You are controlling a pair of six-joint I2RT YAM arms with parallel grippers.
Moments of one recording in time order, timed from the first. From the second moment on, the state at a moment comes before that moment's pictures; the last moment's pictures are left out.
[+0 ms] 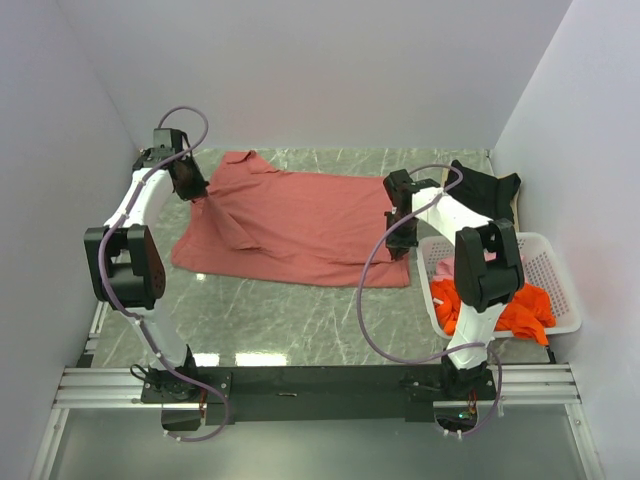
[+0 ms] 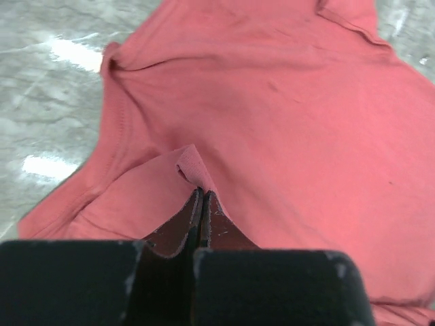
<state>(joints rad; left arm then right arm) 0.05 1.85 1.57 -0.62 0.07 -0.44 0.29 1.86 1.36 -0.93 0.04 0.41</state>
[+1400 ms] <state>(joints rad) 0.07 1.89 1.72 -0.63 -0.05 -0.54 0.24 1.95 1.56 -0.98 0.09 0.38</state>
